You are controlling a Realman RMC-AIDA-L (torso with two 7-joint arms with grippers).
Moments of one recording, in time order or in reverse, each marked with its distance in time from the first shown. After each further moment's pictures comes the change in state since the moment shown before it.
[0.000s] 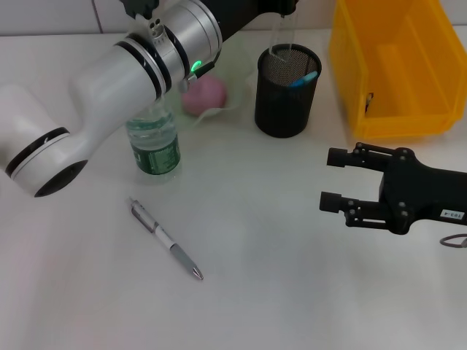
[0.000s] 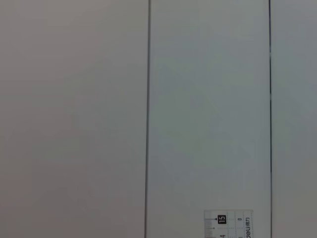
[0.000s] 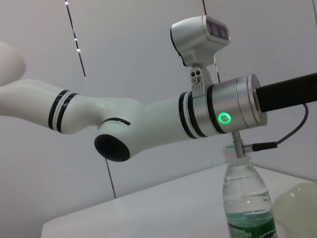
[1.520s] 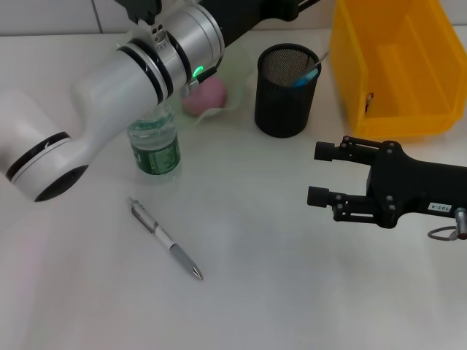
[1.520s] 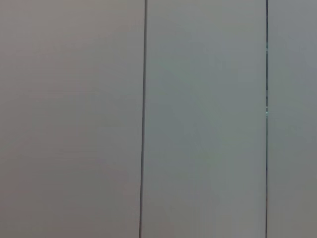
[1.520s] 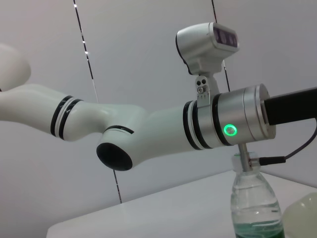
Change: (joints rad) left arm 0.016 0.000 0.018 0.016 0.000 -0.002 0.001; right arm 0.034 0.004 -0.008 0.026 0.006 0.011 -0.013
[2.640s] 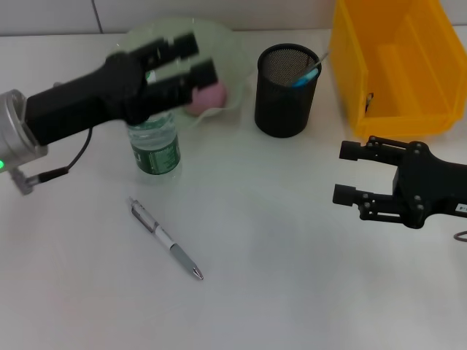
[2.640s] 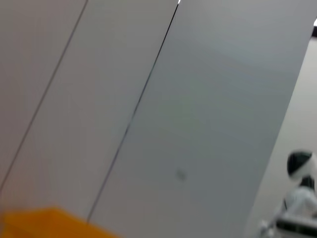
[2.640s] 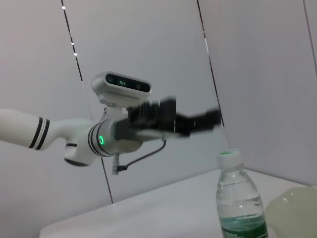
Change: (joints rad) left arm 0.328 0.171 -0.524 0.021 0.939 0.817 -0.815; right arm -0.037 -0.032 0.013 -0.016 0.012 -0.032 0.025
